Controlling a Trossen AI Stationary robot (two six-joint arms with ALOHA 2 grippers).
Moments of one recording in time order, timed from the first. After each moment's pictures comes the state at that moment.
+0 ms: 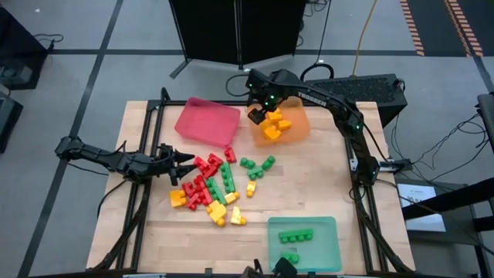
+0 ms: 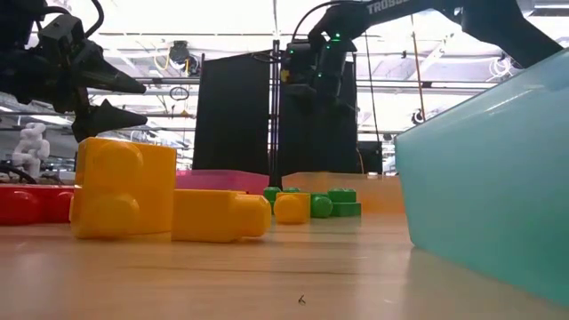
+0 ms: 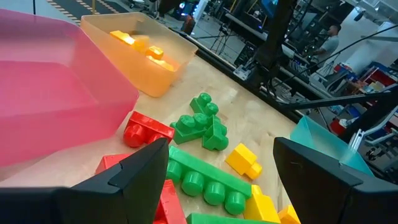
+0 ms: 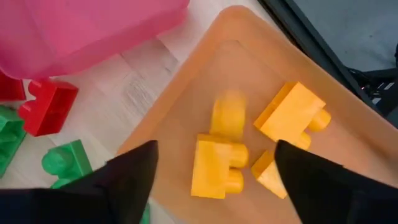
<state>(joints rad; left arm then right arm) -0.26 0.22 0.04 -0.01 -0.49 -0.62 -0.52 2.16 2.12 -1.26 0.00 0.24</state>
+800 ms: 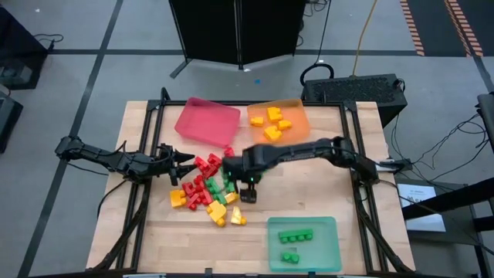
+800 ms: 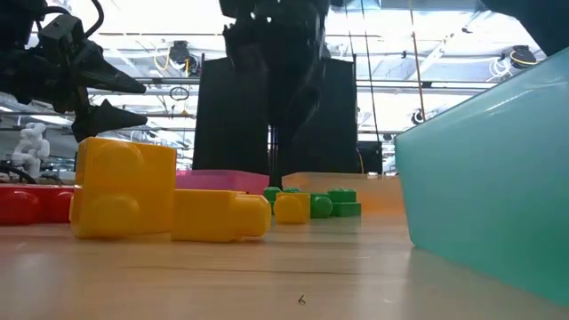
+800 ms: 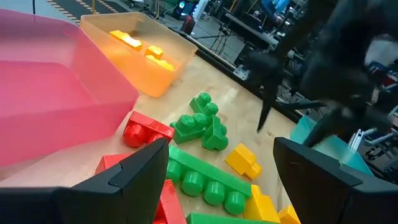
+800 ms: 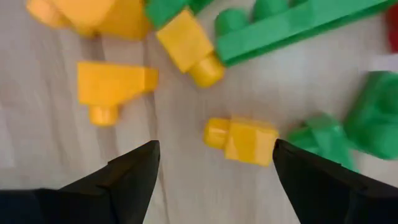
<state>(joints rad) -0.26 0.22 0.04 -0.01 -0.49 -0.62 0.07 2.21 1.98 -1.12 -0.14 0.19</state>
